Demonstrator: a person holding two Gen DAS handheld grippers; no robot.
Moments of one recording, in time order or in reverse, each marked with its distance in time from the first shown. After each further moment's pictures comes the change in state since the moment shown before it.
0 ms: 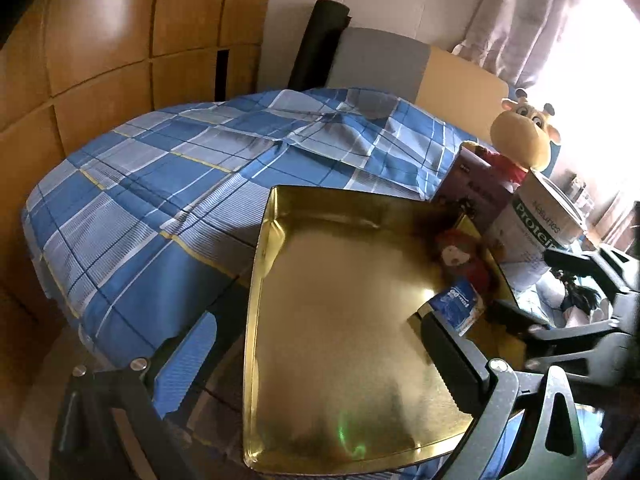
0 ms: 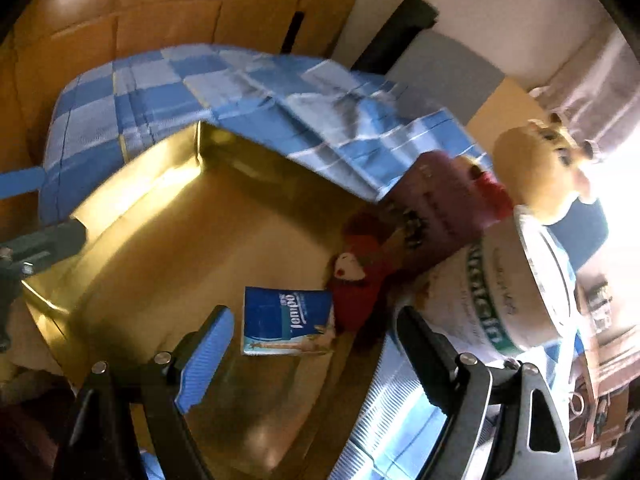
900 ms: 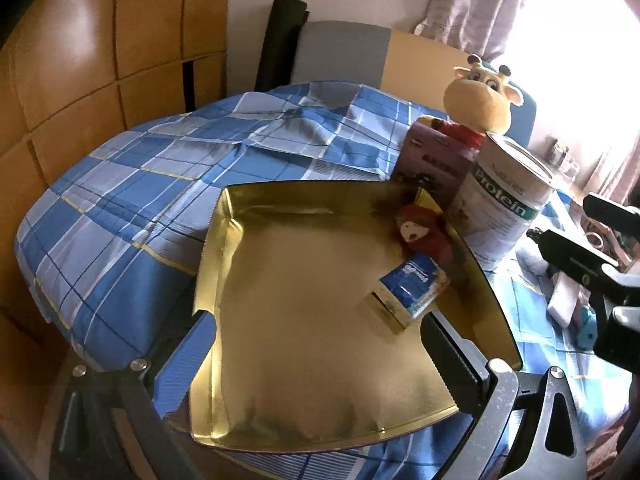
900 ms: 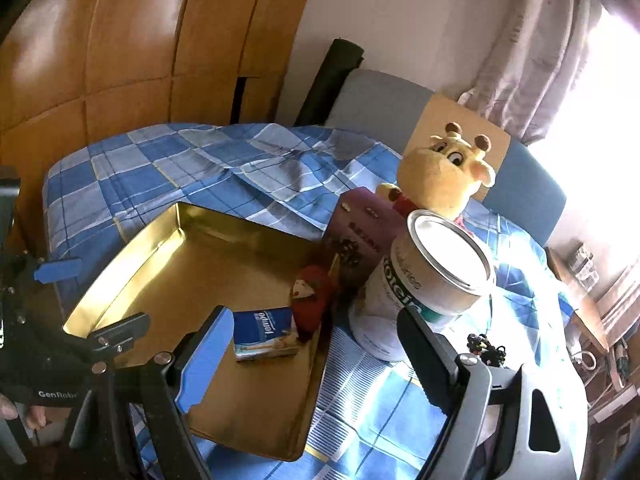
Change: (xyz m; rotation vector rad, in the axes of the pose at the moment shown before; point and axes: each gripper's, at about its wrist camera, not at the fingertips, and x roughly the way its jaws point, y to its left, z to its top) left arm -0.010 -0.053 -0.011 0.127 0.020 -0.023; right arm -0.079 -0.032 -0.026 0.194 -0.180 -0.065
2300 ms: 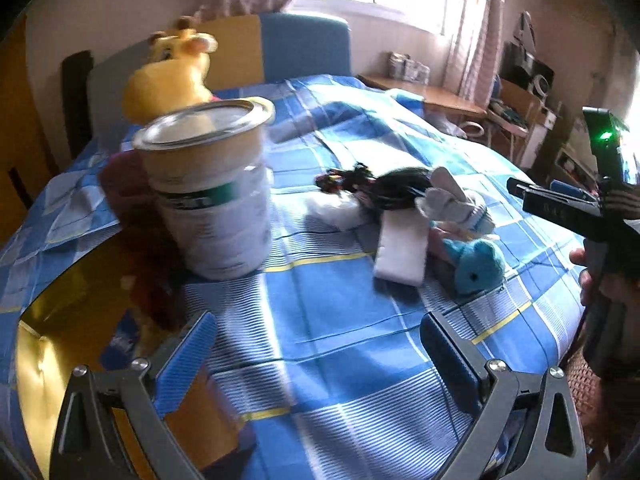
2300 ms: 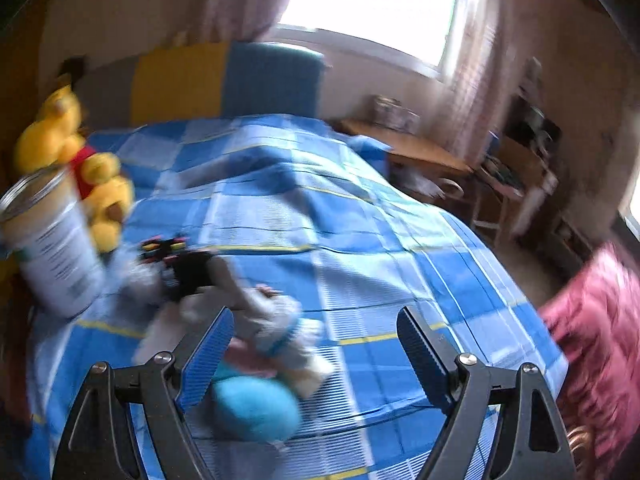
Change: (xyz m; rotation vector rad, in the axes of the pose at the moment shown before) left arm 0.024 -0.260 -0.005 0.497 0.069 -0.363; right arm -0.040 -0.300 -0.199 0.660 0.133 -0.566
